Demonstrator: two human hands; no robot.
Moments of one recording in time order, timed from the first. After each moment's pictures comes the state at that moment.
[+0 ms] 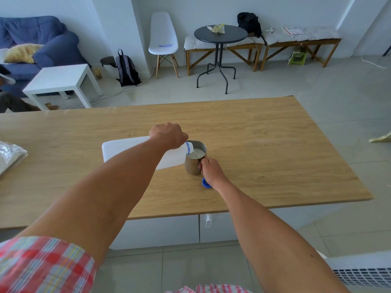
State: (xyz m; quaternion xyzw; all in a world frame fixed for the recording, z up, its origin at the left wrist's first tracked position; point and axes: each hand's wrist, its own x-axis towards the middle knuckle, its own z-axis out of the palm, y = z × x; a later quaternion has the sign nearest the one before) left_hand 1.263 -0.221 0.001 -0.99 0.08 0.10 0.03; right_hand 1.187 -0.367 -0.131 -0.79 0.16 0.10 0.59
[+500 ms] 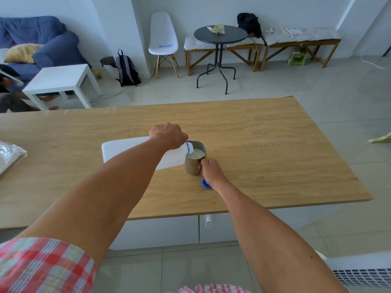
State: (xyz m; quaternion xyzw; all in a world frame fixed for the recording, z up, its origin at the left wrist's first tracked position) left_hand 1.264 -0.221 0.000 -0.99 0.08 0.10 0.03; right_hand 1.188 -0.367 -0.131 -0.79 0.15 0.10 0.59
